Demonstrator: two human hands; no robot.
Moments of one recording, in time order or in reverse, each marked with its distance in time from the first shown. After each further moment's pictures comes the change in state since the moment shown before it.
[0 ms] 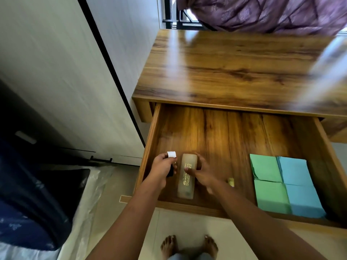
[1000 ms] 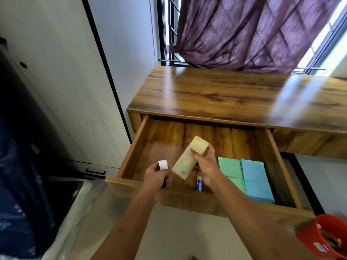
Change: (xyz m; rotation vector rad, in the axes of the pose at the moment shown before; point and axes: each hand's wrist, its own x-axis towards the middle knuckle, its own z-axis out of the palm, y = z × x) left_hand -0.119 -0.057 0.056 -0.023 0.151 0.215; right_hand -0.109 -0.034 -0.078 0.357 0.143 -0.225
